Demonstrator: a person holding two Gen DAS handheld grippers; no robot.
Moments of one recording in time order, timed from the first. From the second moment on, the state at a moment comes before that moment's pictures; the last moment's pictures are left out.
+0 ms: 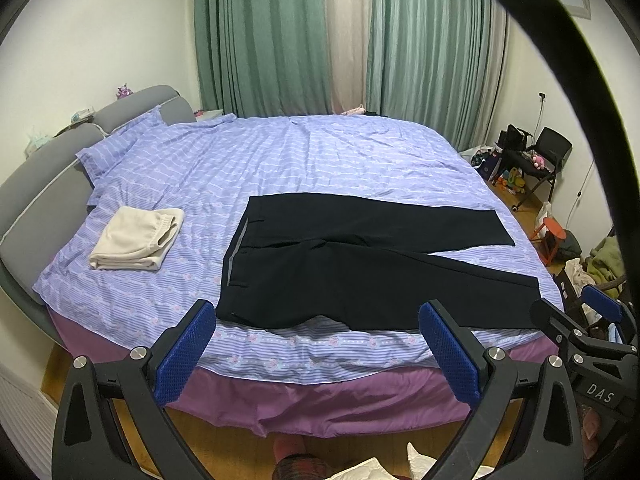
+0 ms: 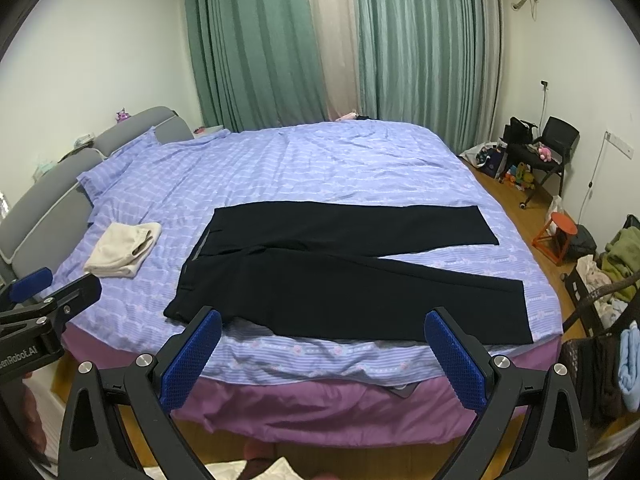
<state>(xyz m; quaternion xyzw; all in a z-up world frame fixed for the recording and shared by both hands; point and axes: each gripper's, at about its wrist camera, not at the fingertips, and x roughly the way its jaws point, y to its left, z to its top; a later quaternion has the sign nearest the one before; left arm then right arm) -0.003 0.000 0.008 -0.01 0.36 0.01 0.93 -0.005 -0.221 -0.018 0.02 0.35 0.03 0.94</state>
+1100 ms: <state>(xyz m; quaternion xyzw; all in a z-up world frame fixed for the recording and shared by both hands) -0.004 0.008 0.009 -0.01 0.36 0.01 0.93 -0.006 -0.219 -0.012 0.02 0.35 0.03 0.94</state>
